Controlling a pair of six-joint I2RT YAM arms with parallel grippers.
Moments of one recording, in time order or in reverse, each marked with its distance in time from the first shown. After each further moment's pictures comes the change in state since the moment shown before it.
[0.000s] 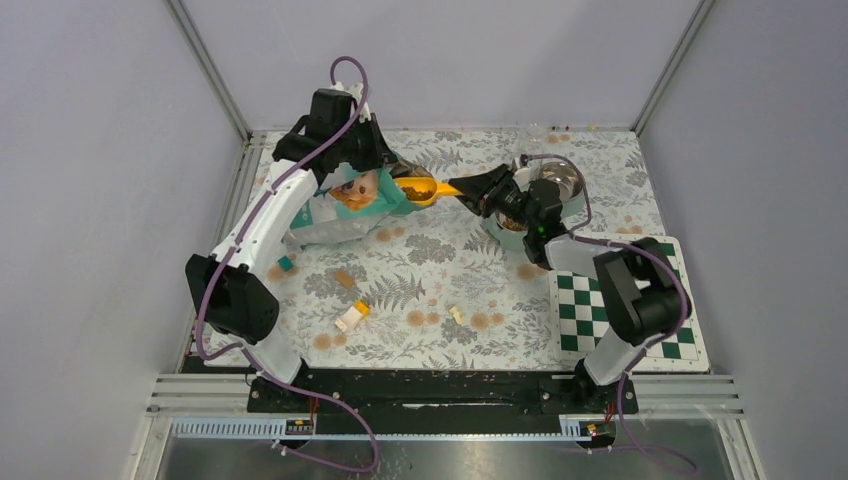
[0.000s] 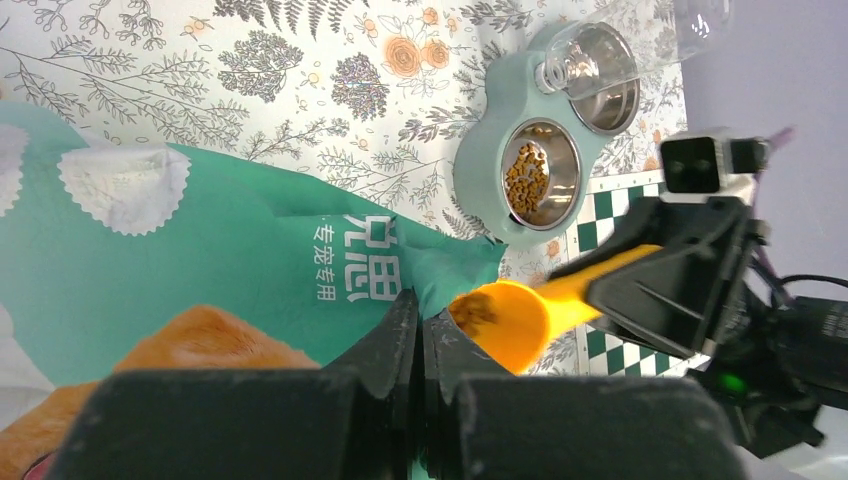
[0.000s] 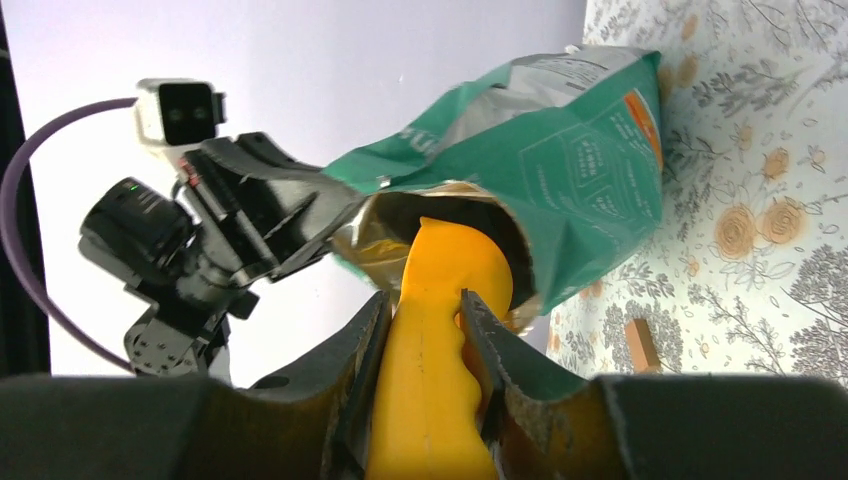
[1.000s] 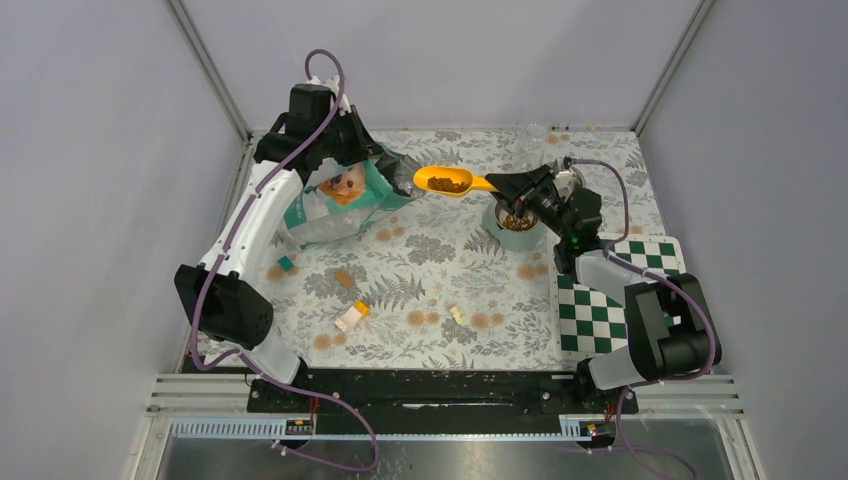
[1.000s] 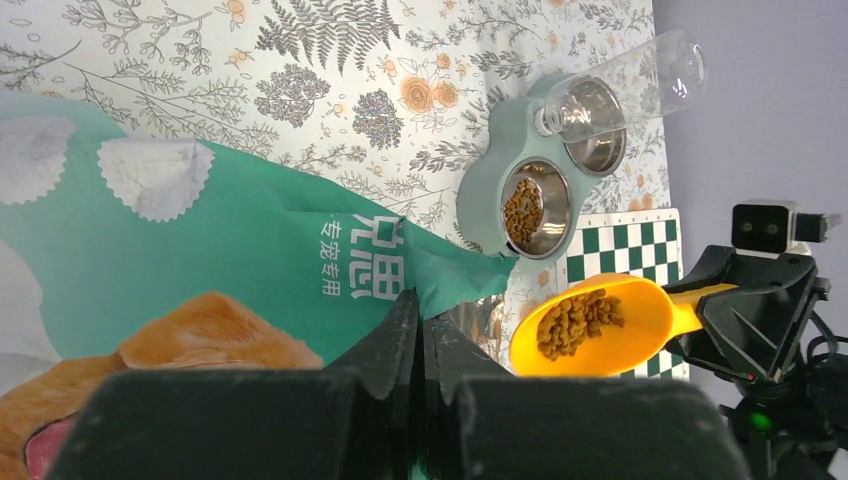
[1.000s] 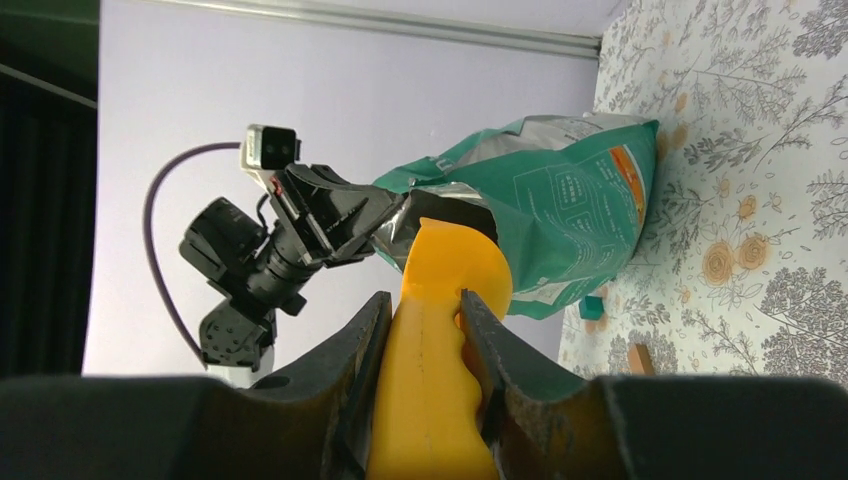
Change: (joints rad) left arm 0.080 -0.047 0.005 0.000 0.005 -0.023; right arm -0.153 -0.269 -0.121 -0.076 -0.028 -0.024
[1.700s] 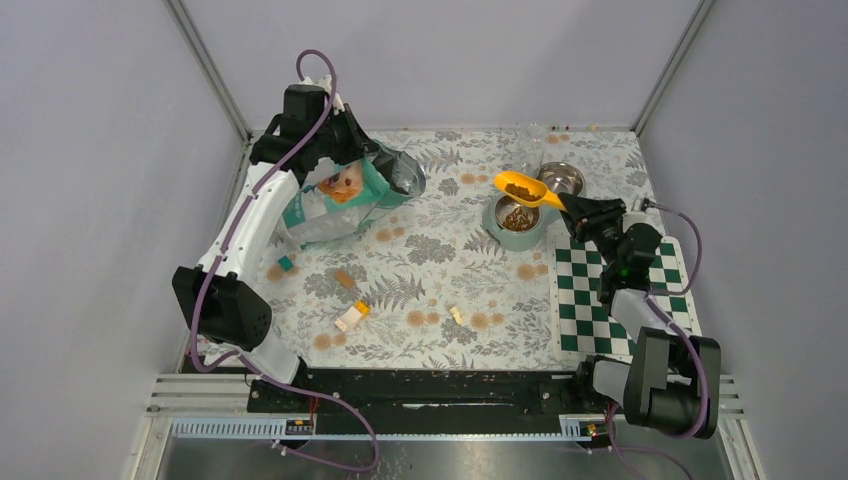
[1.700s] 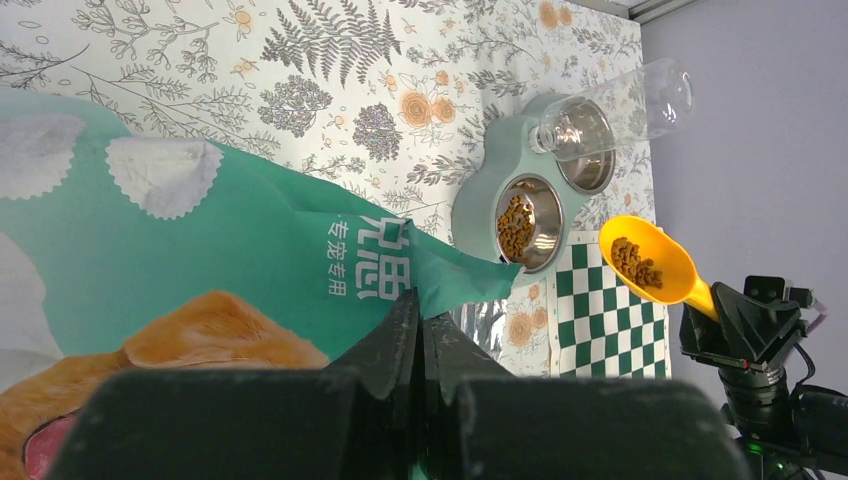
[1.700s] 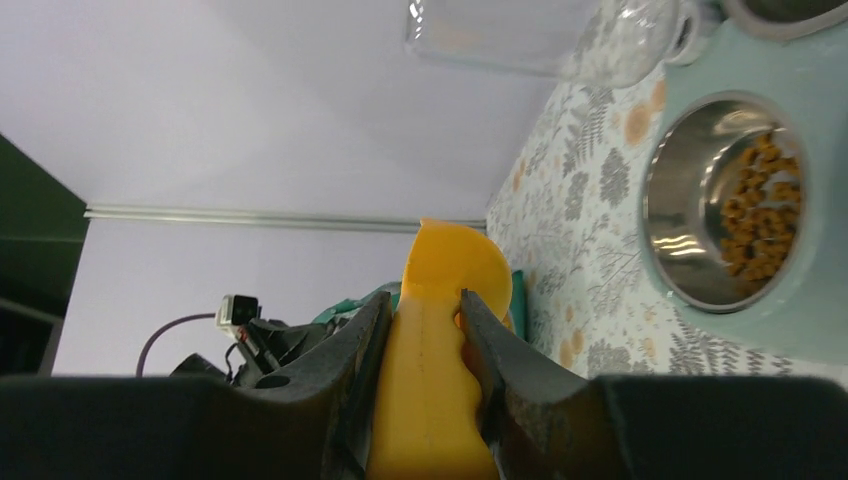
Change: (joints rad) left arm 0.026 -0.011 -0.027 0.037 0.004 -0.043; right arm -0.408 -0.255 -0.286 -0.078 0.013 -0.035
